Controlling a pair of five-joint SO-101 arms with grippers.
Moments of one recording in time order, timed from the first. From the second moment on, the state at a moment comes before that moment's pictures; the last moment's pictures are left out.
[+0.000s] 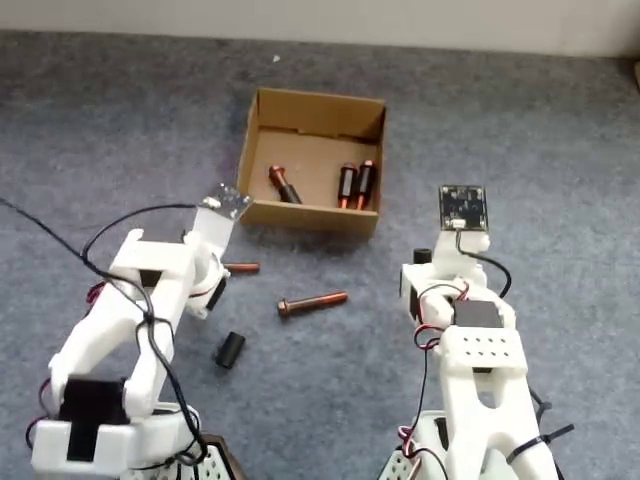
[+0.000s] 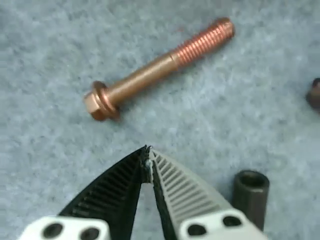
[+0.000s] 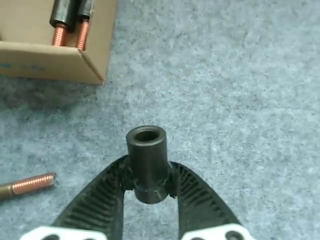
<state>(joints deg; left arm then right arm) -3.6 -8.8 46.6 57.9 -16.9 -4.7 -44.0 66.4 38.7 3.2</state>
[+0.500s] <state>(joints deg) -3.6 4.3 25.8 51.3 -15.2 -4.7 -44.0 67.1 38.5 3.2</state>
